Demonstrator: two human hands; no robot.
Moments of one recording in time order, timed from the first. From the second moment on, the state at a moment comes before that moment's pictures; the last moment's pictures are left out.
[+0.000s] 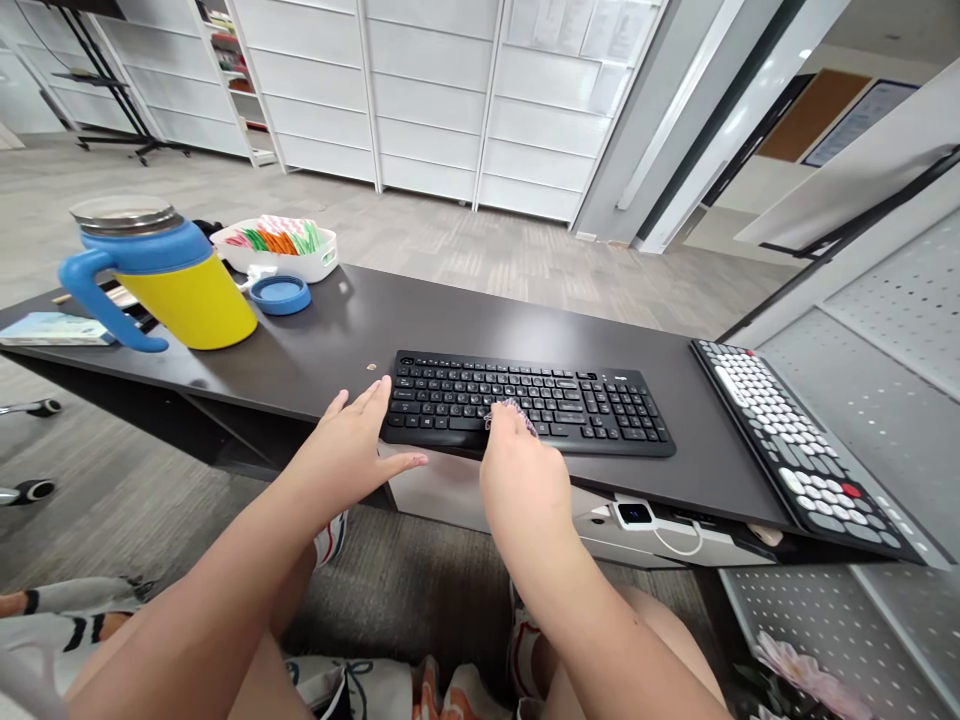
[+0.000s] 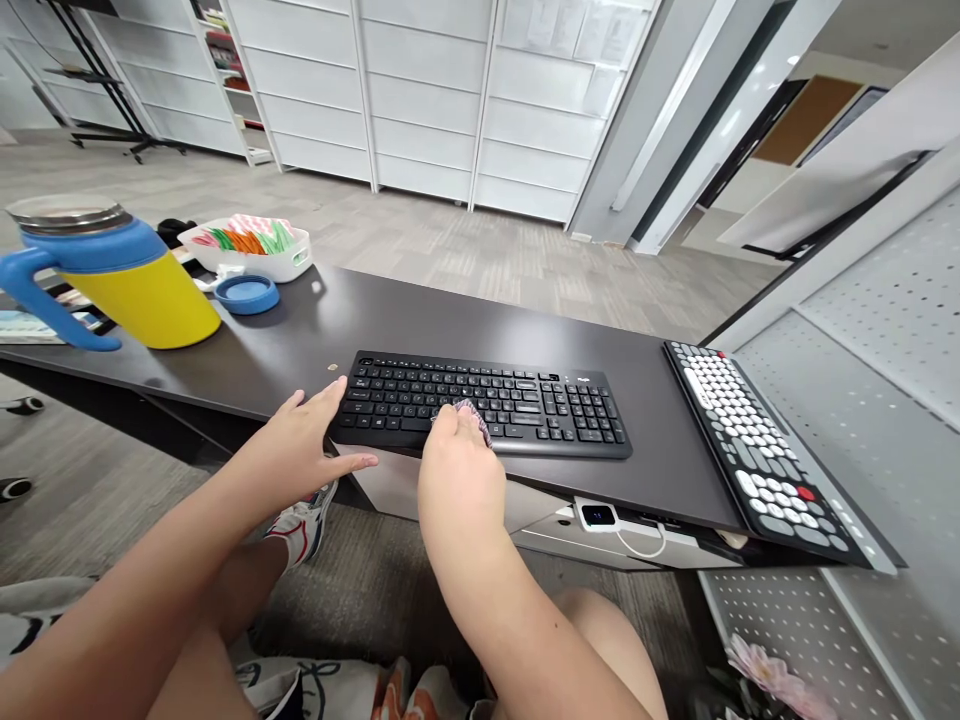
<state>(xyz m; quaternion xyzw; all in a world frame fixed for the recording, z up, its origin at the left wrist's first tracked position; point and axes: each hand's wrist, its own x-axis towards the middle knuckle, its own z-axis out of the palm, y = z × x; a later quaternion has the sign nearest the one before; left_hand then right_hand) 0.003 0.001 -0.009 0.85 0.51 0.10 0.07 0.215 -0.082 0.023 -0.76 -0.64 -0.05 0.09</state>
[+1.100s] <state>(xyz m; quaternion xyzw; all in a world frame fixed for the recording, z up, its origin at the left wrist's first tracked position) -0.016 -0.011 -0.003 0.86 0.48 0.10 0.14 0.159 -0.067 0.005 -0.59 -0.77 -0.01 0.25</state>
